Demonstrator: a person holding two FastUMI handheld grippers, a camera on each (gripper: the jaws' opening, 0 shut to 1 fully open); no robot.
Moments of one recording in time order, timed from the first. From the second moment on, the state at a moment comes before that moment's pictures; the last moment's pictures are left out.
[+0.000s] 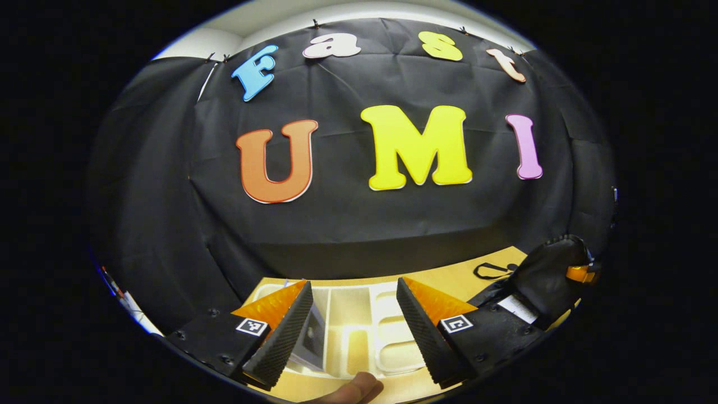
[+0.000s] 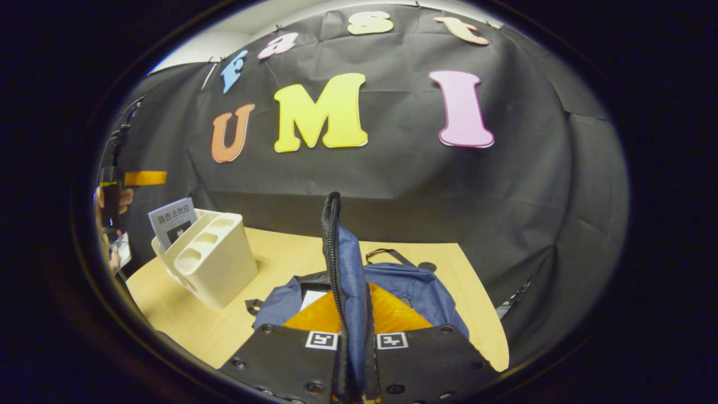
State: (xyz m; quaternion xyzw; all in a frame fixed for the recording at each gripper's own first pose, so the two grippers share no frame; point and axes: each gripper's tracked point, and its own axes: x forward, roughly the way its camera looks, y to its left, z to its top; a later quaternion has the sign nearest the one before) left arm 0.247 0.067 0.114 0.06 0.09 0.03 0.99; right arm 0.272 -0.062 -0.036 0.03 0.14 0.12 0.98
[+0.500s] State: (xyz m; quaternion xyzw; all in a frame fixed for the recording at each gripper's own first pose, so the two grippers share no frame) left arm 0.277 0.140 0.090 0.03 0.28 0.05 0.96; right arm 0.271 -0.050 -0.038 0.02 0.14 0.13 0.98
